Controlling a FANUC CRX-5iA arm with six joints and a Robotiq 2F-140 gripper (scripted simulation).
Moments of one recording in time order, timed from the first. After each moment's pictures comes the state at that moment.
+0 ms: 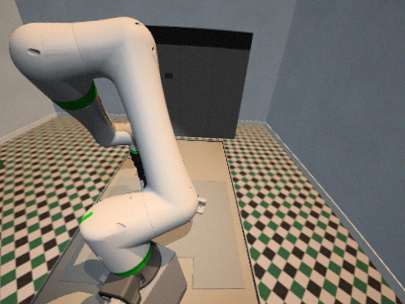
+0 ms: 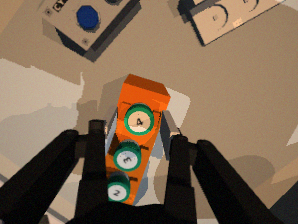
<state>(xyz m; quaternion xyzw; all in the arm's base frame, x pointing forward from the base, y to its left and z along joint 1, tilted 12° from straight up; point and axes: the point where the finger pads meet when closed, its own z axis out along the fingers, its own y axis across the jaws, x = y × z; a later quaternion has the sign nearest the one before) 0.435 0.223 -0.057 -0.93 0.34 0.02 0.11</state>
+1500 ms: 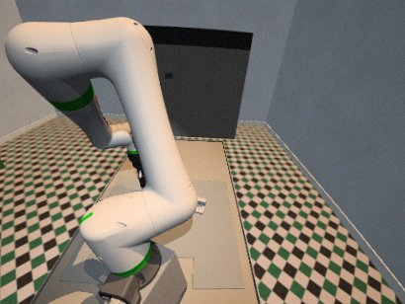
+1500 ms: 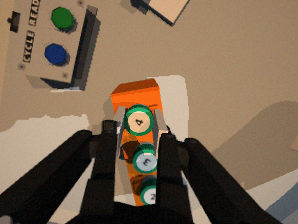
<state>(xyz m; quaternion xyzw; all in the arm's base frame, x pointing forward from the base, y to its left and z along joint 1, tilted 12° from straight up) 0.435 0.223 -0.057 -0.83 0.55 0.02 0.09</state>
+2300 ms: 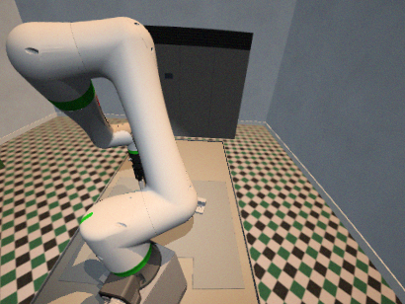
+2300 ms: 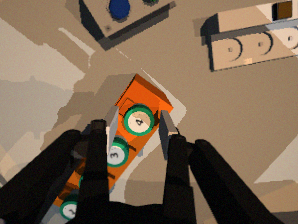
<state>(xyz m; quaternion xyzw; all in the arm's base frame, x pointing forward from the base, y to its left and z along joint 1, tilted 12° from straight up) 0.435 0.223 -0.057 -0.98 0.19 -0.01 0.10</state>
